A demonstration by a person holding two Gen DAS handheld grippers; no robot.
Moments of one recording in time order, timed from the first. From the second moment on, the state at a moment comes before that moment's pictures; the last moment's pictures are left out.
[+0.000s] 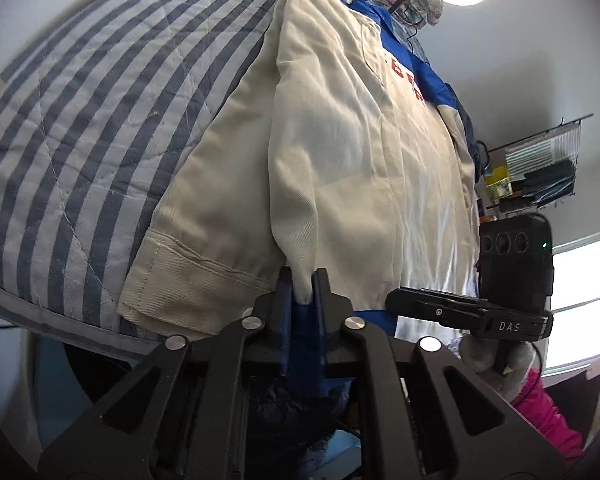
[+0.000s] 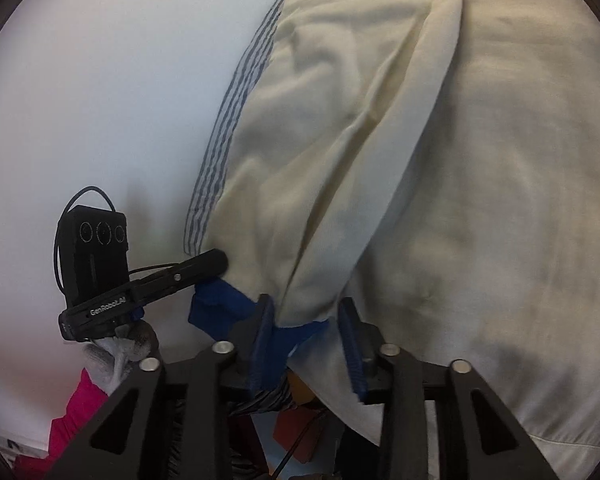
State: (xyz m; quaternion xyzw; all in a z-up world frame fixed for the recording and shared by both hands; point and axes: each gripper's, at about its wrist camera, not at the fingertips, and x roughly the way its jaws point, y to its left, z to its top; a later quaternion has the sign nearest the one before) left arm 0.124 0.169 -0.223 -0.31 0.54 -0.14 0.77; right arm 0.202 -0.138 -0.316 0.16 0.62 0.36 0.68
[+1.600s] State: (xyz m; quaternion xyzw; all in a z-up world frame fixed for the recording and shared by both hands) left arm 0.110 0.226 -0.233 -0.29 0.52 -0.06 0.81; right arm 0.277 0.005 -0.305 -0.08 0.50 0.30 0.81
